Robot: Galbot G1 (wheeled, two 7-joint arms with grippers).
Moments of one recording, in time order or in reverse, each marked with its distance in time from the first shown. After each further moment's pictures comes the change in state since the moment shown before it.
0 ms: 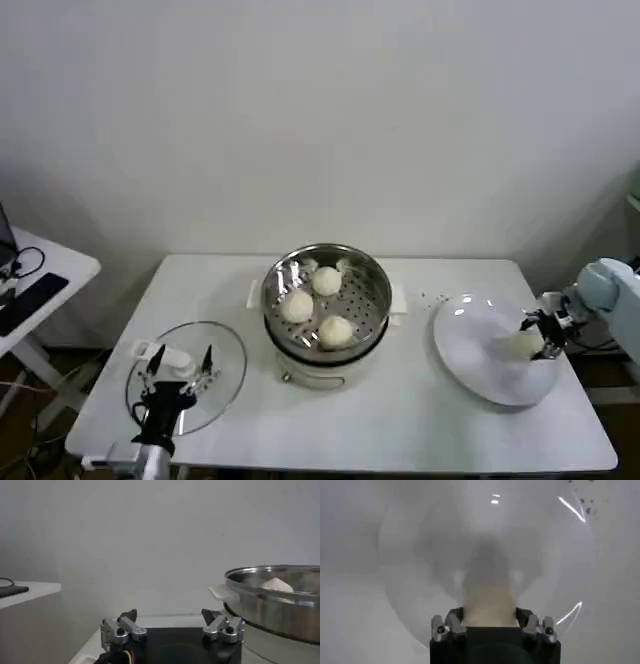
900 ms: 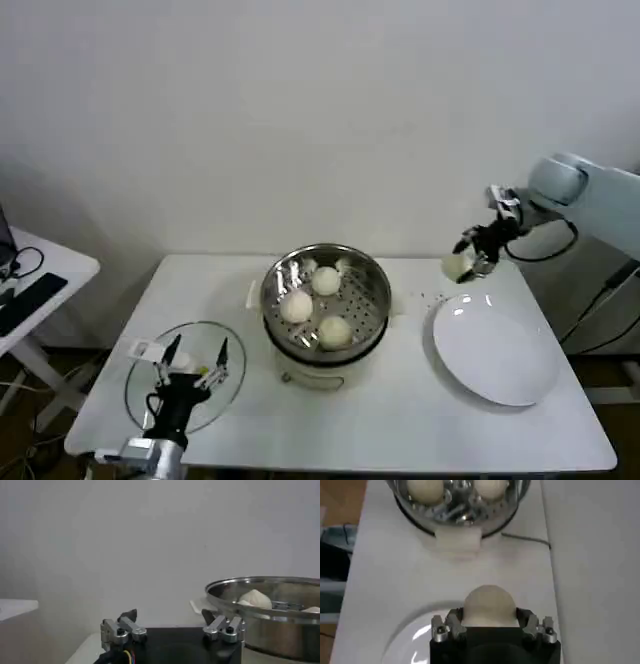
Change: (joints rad) left arm -0.011 0.006 0.052 -0.031 0.038 -0.014 0.012; right arm 0.847 0.151 -0.936 0.225 0.856 -0.299 0.004
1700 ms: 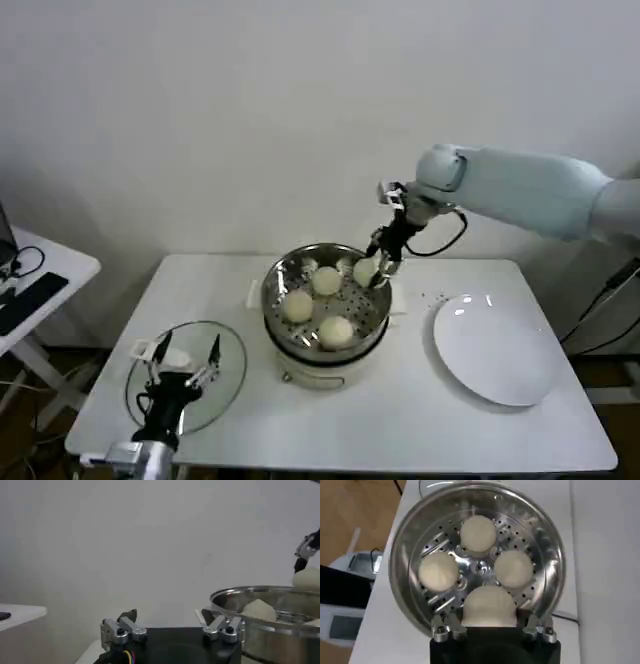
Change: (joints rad) left arm 0.024 0.011 -0.027 -0.039 -0.037 -0.005 0.000; right arm 0.028 0.346 -0.121 0.006 0.252 -0.105 0.089
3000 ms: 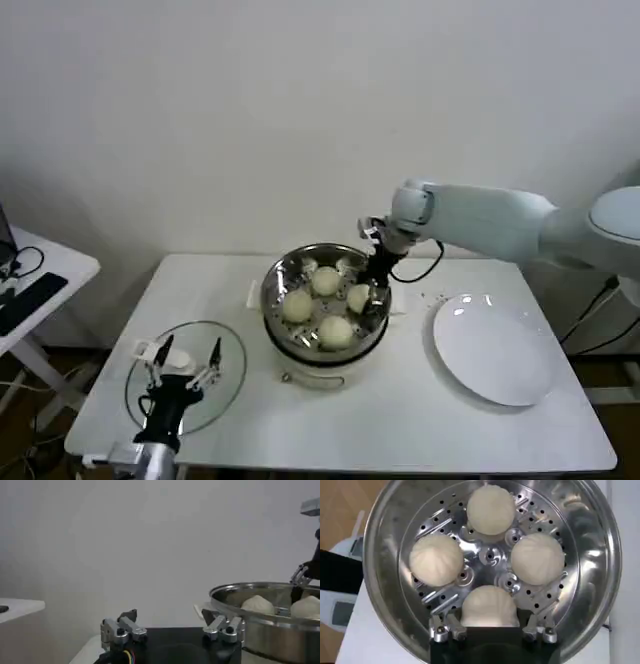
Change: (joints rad) left arm -0.004 0.006 0.005 0.023 -0.011 -0.009 0.000; right arm -0.128 0.068 0.003 -0.061 -0.081 0.004 0.033
